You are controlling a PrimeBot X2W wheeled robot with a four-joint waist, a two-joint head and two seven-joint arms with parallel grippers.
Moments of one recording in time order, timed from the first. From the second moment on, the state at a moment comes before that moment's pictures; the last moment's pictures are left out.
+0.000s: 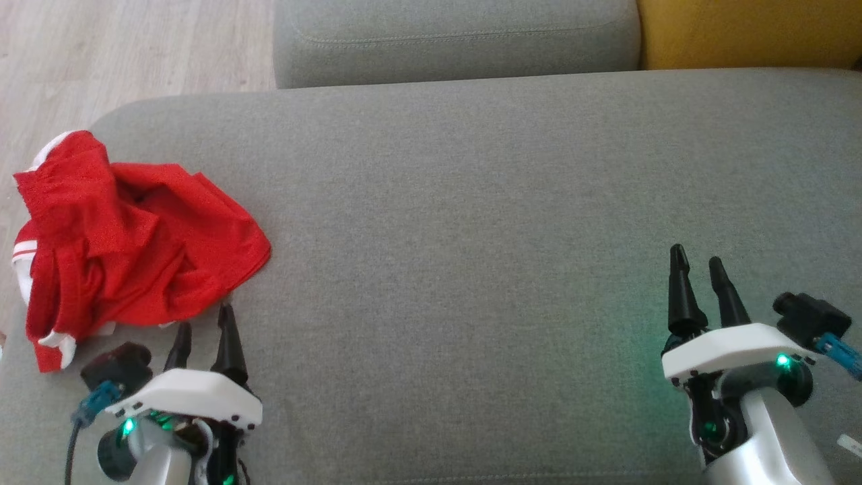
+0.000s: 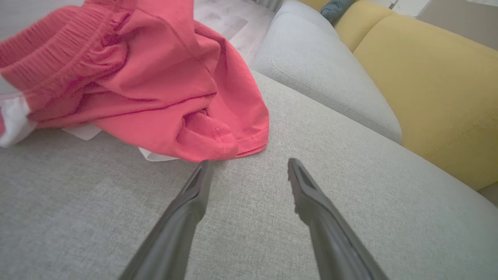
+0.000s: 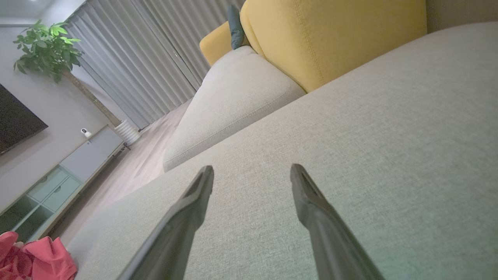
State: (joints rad) left arm -0.07 0.07 -0.08 0.36 -0.54 0.08 -0.13; right arm -0.20 -0.05 0.00 0.48 0.54 0.12 -0.12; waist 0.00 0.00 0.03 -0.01
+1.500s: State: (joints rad) left arm -0.07 0.09 -0.14 0.36 -0.04 0.21 -0.25; right arm -0.22 -0.05 -0.04 0.52 0.01 0.12 -0.25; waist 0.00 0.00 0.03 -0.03
